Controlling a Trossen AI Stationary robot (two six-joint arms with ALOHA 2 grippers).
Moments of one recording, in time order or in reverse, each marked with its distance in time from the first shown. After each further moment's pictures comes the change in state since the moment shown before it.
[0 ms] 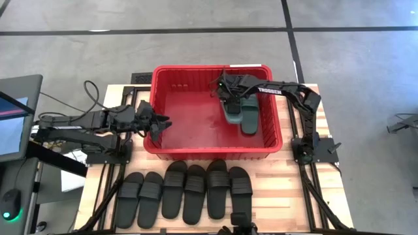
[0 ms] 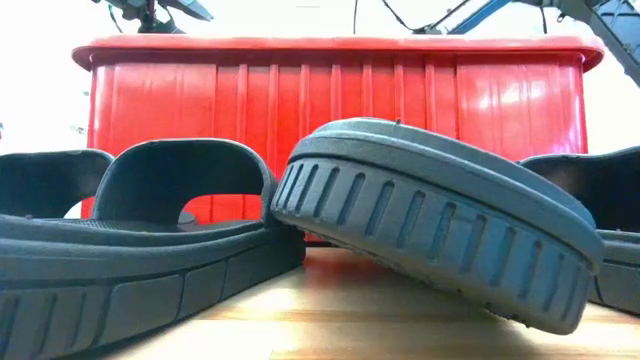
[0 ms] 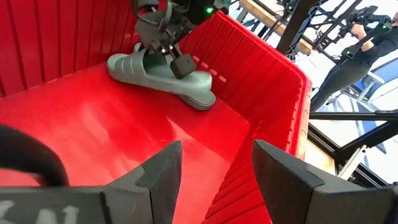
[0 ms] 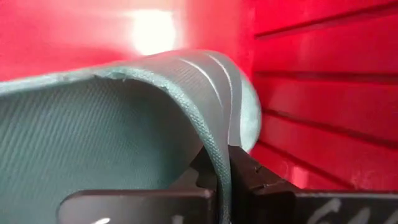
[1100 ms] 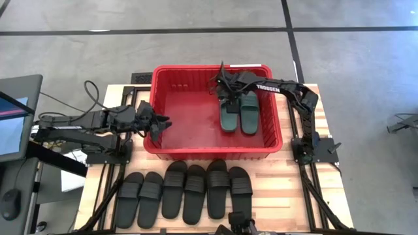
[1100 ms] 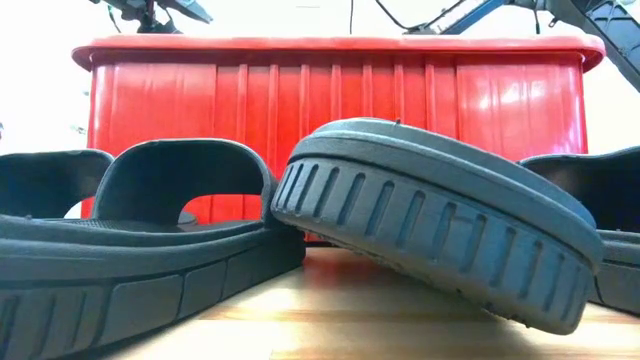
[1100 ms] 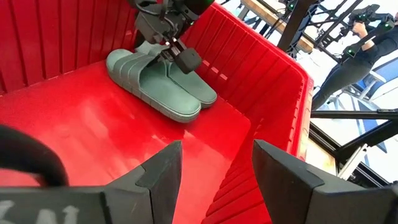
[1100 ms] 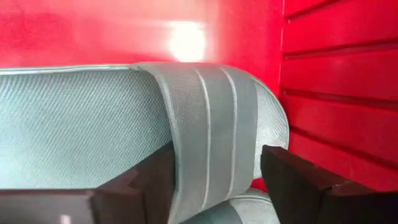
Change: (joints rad) left arm 0.000 0.000 0.000 -0.009 0.001 -0.005; right arm -0.016 0.038 0.104 -0.109 -0.132 -0.023
